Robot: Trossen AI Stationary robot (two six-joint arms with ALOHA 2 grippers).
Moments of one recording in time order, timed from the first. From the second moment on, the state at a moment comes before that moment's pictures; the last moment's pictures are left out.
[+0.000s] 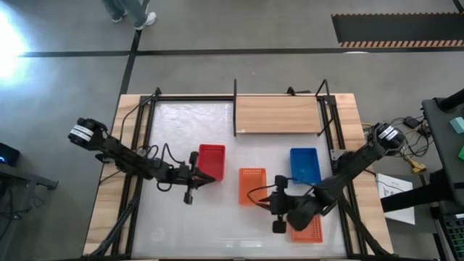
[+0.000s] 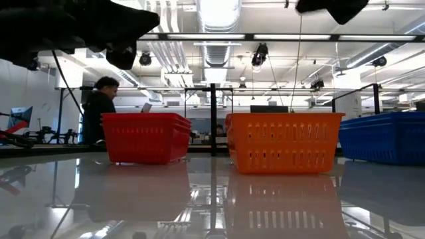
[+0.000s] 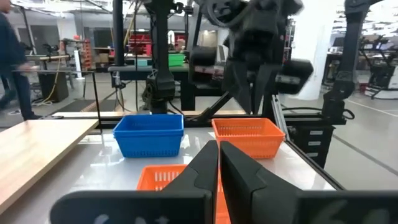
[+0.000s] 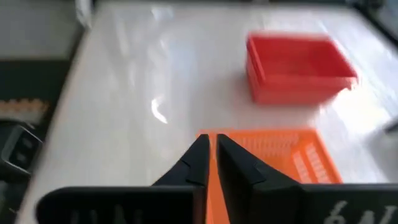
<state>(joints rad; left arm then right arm) -0.38 1.39 0.30 1.20 -0.29 -0.02 0.68 1.56 1.05 -0.26 0.63 0.46</state>
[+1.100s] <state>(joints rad) -0.37 1.43 0.29 1.20 -0.30 -0.02 0.53 2.12 1.65 -0.97 0.33 0.61</state>
